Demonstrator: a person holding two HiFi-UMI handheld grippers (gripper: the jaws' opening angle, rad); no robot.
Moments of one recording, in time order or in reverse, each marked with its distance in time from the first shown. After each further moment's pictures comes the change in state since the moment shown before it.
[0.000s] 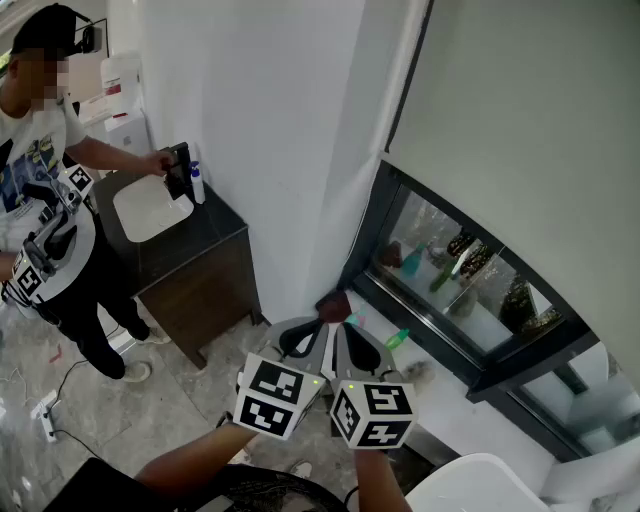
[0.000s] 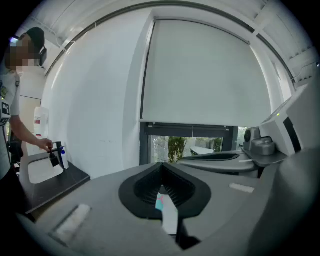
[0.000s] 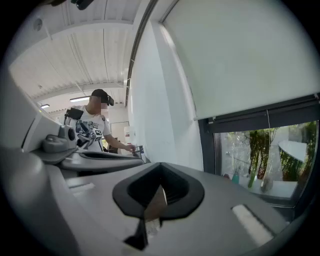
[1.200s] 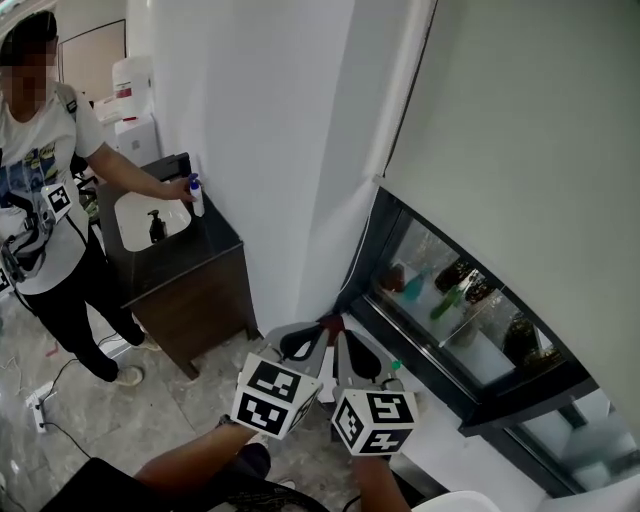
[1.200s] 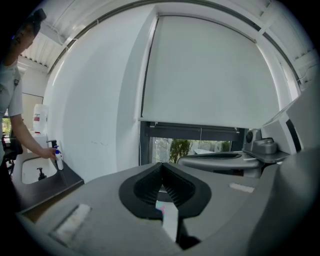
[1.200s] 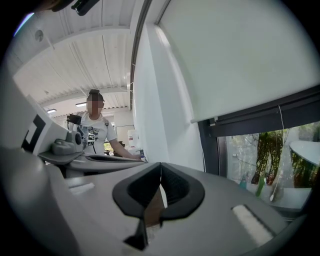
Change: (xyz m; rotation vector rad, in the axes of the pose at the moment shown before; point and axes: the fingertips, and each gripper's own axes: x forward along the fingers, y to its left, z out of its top) left arm 0.076 0.000 0.014 -0.039 -0.007 0.014; right arm 0.038 -0.061 0.018 -0.002 -0.036 0.083
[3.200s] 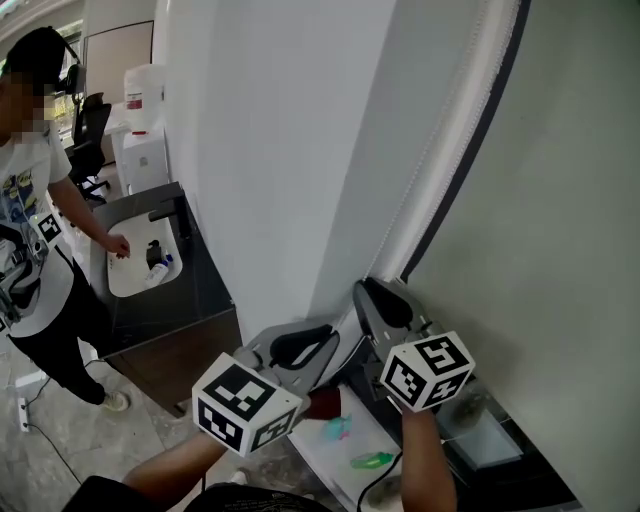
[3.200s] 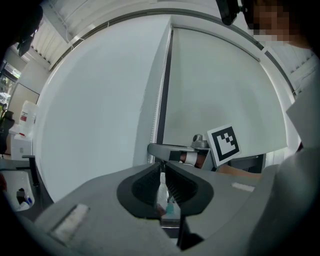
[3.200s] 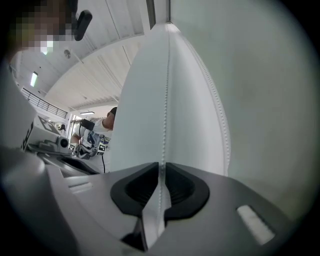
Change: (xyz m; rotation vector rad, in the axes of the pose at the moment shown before) left arm 0.117 0.121 0.140 -0.039 -0.203 -0.071; right arm 0.242 -0.067 0.172 -0.204 -0.142 0.422
